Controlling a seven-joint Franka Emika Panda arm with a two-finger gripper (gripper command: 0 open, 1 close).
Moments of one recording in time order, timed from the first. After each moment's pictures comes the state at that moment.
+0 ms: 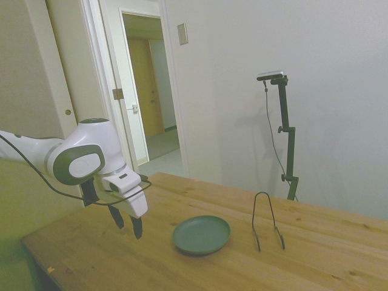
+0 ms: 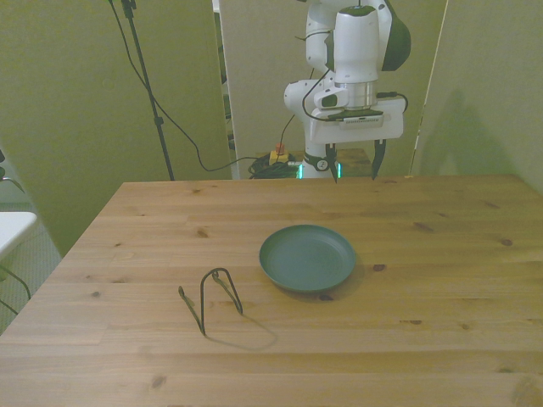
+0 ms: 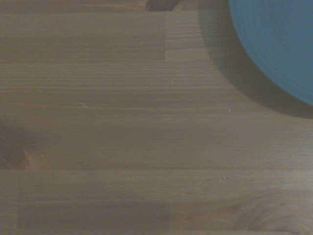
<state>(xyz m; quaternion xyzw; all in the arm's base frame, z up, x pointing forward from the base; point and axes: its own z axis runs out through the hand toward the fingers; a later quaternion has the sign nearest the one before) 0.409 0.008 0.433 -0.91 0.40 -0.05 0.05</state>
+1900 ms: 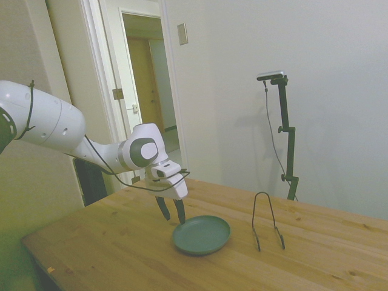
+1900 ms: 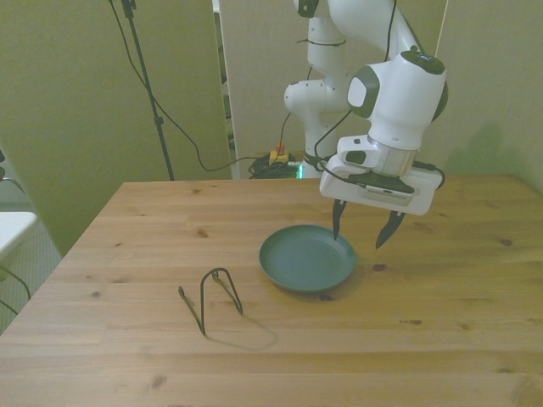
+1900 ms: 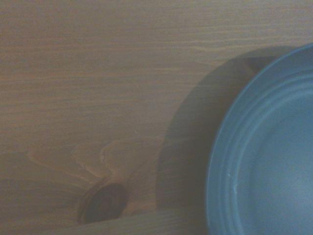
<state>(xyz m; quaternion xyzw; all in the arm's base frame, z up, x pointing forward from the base) 0.589 0.021 0.386 -0.88 0.46 -0.06 -0.08</state>
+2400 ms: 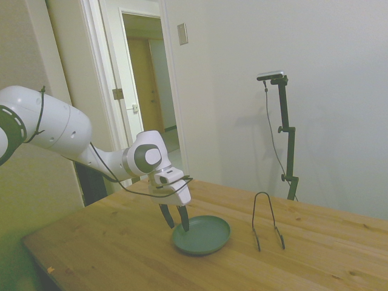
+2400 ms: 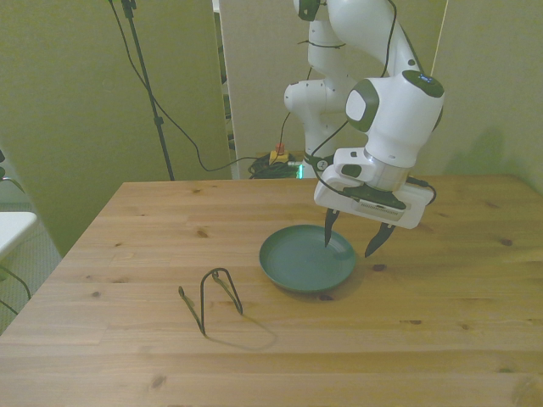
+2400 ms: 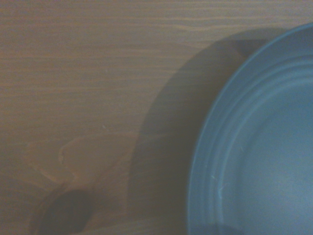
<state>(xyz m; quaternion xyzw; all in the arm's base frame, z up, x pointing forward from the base) 0.592 0.013 0.362 -0.88 0.45 -0.07 -0.12</state>
